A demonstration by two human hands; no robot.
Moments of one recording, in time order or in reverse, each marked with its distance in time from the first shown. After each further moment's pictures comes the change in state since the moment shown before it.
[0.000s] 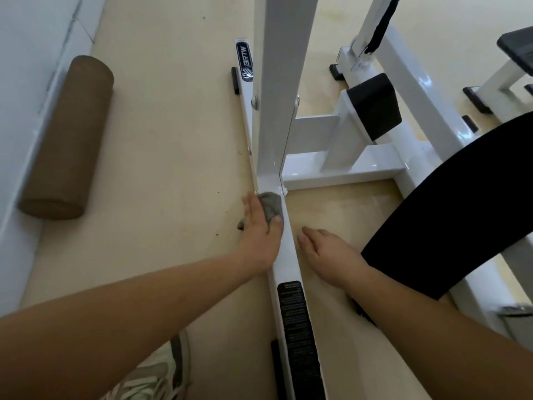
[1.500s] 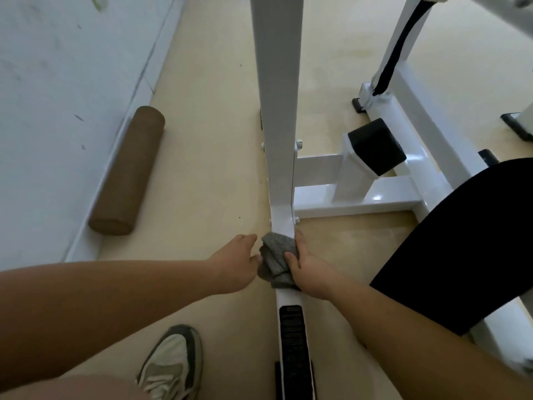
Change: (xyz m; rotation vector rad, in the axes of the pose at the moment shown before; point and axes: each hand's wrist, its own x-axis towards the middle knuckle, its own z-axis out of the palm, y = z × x) left_hand -0.023 0.031 -0.077 0.636 -0.187 -0.126; right_hand 0.003 -0.056 -0.025 0.413 -0.156 0.077
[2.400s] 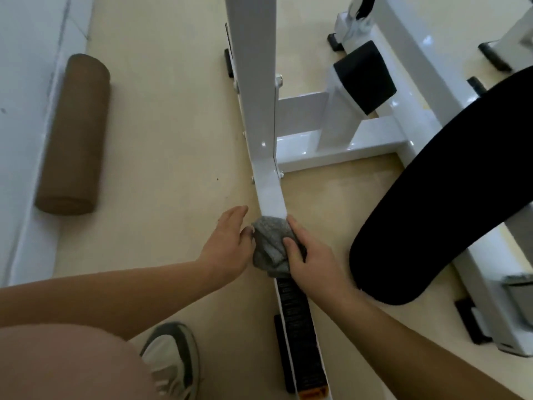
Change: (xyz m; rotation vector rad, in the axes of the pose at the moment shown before) left_hand 0.001 -0.027 0.061 -0.283 0.184 0.113; right_hand -0.056 0.043 0.053 0.254 0.312 -0.237
